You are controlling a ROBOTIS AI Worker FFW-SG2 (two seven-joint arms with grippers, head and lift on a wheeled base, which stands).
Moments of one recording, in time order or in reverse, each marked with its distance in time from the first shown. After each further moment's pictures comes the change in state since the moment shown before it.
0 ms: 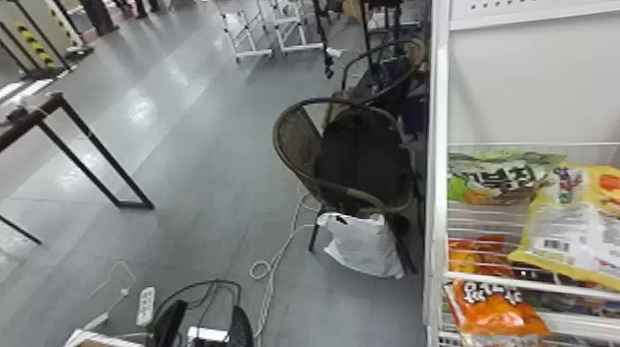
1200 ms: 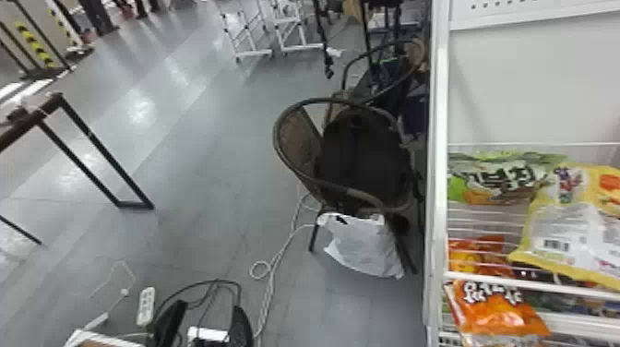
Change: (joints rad) left arm 0.000 0.000 0.000 0.000 0.000 0.000 0.000; right arm 0.000 0.000 0.000 0.000 0.000 0.000 0.000
